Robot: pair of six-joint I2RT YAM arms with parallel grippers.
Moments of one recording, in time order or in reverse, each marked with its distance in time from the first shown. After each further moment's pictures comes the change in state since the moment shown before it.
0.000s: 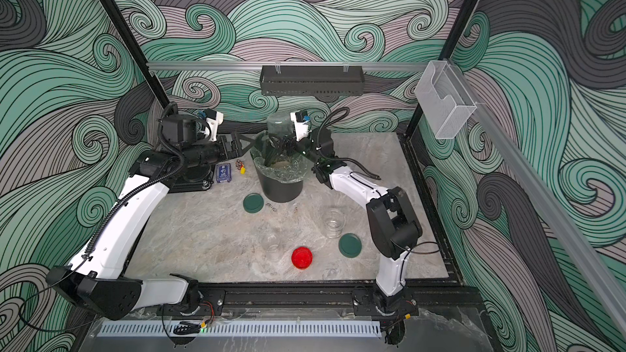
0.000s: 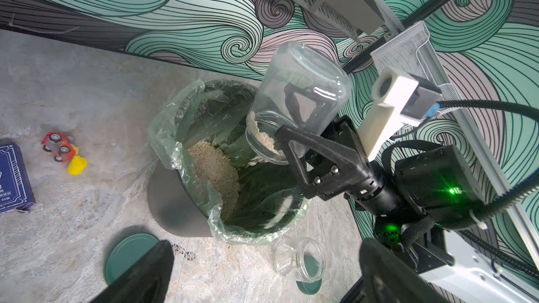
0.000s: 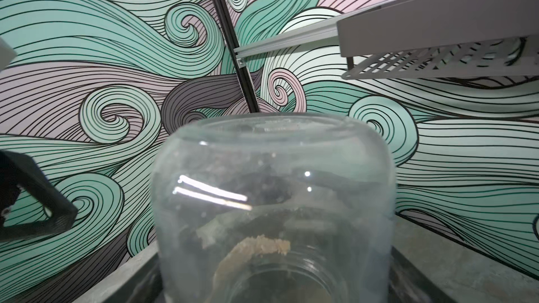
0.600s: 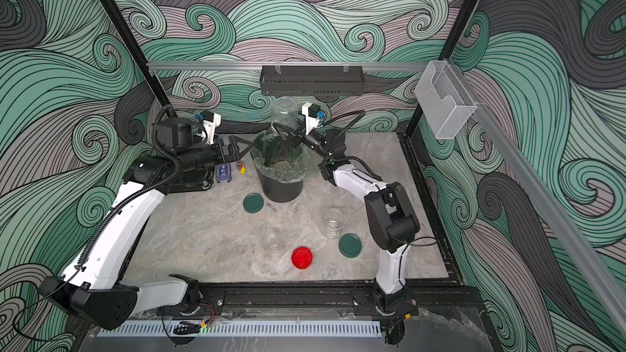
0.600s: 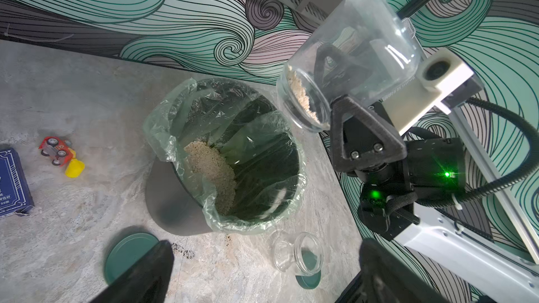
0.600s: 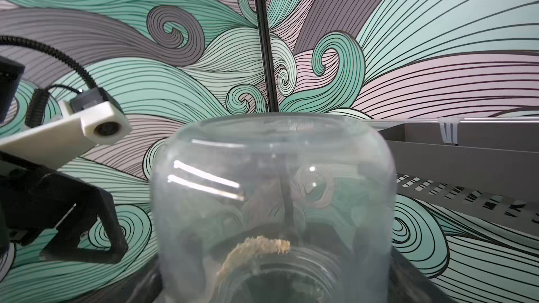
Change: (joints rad) left arm 0.000 -0.054 -0.028 0.007 0.018 0.020; right arm -0.077 0.051 0.003 0.415 -0.135 0.133
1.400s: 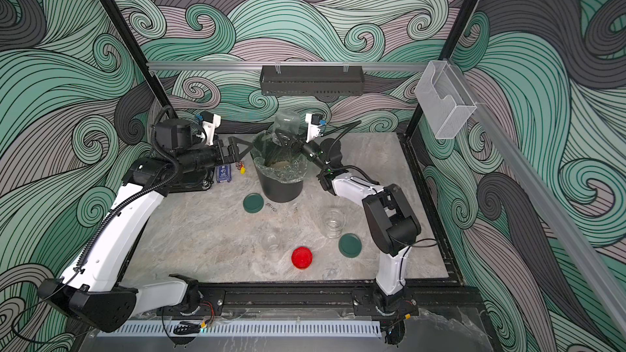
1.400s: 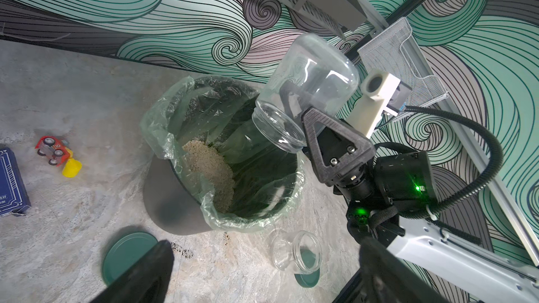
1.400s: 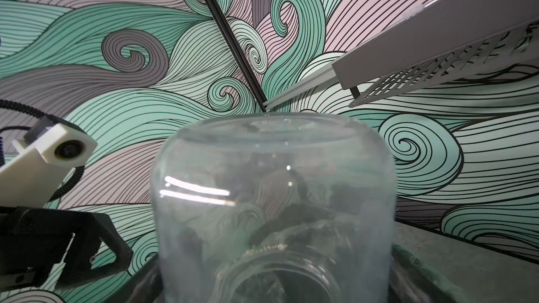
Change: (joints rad) left arm 0.000 -0.020 -0.016 0.008 0.007 -0.001; right arm 0.046 -0.042 -0.129 -0.072 0.106 0.173
